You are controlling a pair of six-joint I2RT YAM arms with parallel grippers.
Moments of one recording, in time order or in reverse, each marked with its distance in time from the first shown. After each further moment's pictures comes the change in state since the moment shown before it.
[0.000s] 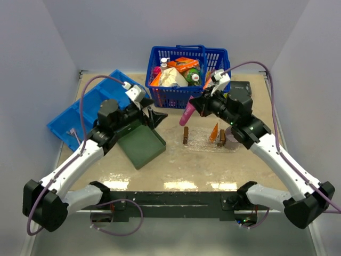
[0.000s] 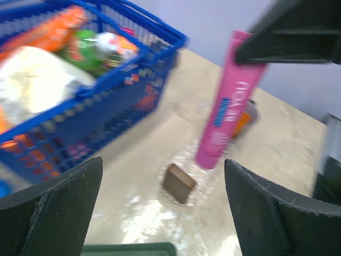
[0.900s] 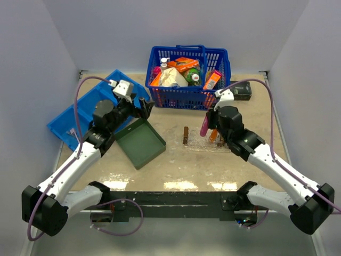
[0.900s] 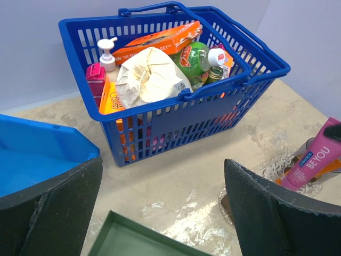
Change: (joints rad) left arm 0.069 -0.069 -0.025 -0.020 -0.387 -0.002; right arm 0.080 -0.111 -0.249 -0.064 0.592 -0.020
